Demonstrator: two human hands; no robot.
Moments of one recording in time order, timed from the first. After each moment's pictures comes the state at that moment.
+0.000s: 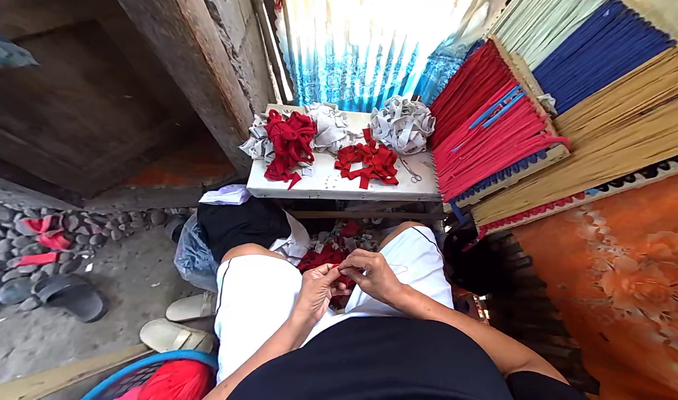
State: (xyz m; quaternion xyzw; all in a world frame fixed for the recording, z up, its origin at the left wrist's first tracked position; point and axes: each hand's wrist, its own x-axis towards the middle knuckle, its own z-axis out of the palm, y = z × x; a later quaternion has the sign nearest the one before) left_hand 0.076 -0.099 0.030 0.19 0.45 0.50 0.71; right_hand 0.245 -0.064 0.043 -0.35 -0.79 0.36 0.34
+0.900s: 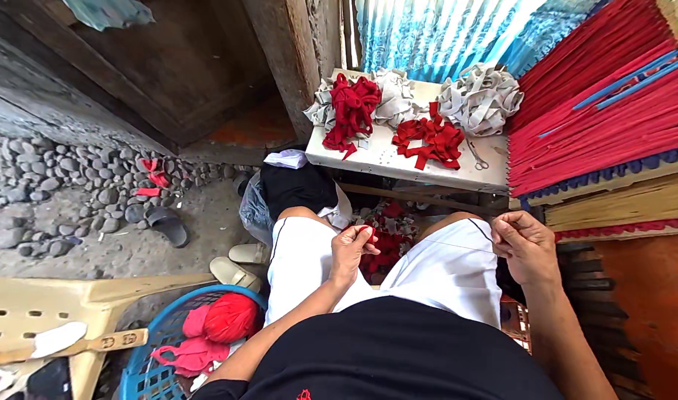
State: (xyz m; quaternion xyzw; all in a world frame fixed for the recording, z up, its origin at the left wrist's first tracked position) left_hand 0.065 -0.090 0.030 0.24 0.49 0.62 0.57; right_hand 0.381 -0.048 0.104 -0.50 -0.54 0.48 0.49
